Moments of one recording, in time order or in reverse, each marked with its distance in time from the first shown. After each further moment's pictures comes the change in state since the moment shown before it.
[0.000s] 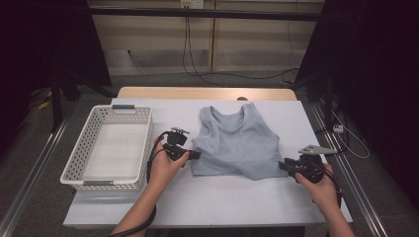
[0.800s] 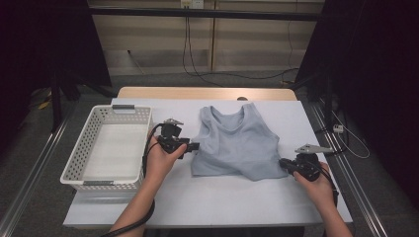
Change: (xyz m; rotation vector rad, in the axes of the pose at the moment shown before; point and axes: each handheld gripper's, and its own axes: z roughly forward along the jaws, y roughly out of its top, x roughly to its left) left arm 0.006 0.020 -0.024 -0.143 0.037 0.026; right arm -0.001 0.001 0.010 0.018 -0.025 -0.019
